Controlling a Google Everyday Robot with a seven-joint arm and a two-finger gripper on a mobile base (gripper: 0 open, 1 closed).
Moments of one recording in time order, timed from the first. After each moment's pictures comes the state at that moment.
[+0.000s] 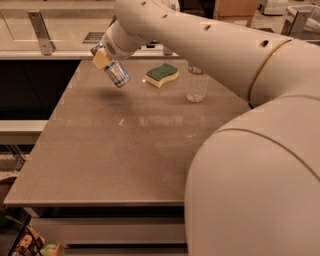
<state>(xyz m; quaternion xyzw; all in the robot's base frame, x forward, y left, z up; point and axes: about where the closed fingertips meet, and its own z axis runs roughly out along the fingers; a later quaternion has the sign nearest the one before) 0.752 0.148 0.923 -0.42 0.80 0.12 0.42</state>
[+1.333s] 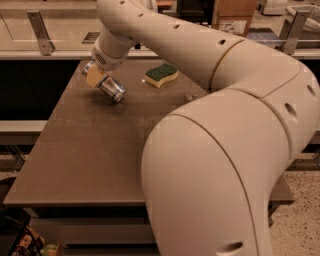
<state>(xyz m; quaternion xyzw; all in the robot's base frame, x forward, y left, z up) 0.731 0.179 0.870 -0.49 0.81 0.12 0.29</state>
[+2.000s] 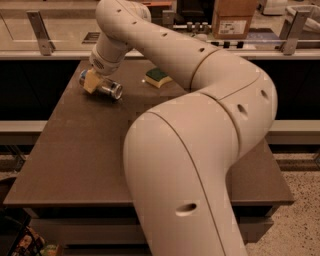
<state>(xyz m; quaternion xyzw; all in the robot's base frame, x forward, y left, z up) 0.750 0.199 0.838 -0.51 0.81 0.14 0.26</state>
